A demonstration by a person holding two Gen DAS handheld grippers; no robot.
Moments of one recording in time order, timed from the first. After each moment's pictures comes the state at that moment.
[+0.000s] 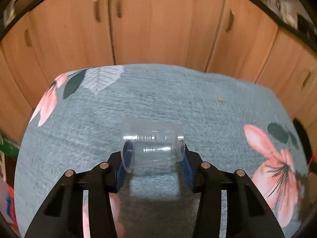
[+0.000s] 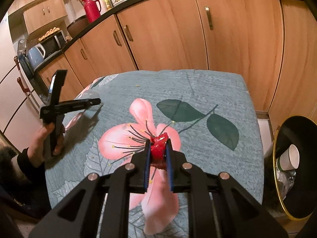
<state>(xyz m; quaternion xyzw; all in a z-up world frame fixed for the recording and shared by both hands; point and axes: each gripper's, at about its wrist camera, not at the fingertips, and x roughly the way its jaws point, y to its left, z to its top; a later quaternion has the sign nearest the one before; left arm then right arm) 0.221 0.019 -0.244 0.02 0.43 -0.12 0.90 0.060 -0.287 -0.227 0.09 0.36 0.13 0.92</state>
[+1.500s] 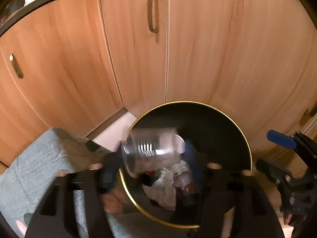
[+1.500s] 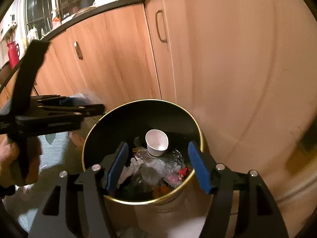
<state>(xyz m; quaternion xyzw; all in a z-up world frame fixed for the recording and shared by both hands) 0.107 -0.451 -0.222 0.21 0.36 -0.43 0.80 -0.078 -0.540 -0.243 0.15 0.30 -0.18 0.92</state>
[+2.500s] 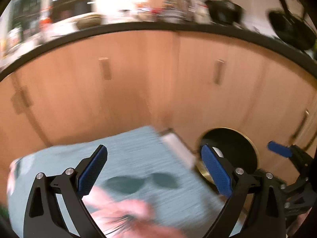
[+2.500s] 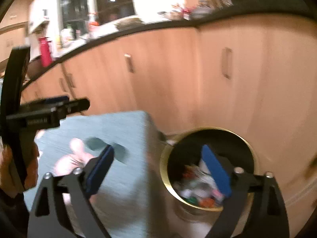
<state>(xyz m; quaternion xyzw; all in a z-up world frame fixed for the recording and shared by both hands) 0.108 -0.222 -0.103 0.11 0.29 -0.30 0.90 -0.028 -0.386 -0.147 0.10 0.25 -0.06 0.96</state>
